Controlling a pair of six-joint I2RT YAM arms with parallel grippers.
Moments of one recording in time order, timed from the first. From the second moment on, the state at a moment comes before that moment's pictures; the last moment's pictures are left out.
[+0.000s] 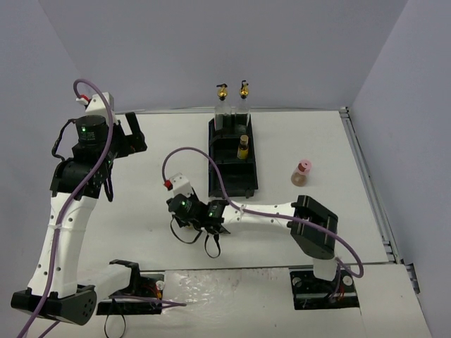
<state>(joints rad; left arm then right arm) -0.16 1.09 1.46 -0.79 -0.15 -0.26 1.25 1.88 1.30 -0.19 0.45 0.45</state>
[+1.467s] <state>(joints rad) -0.16 1.07 1.43 -0.77 -0.10 -0.26 0.64 2.18 1.87 -0.34 0.39 0.37</state>
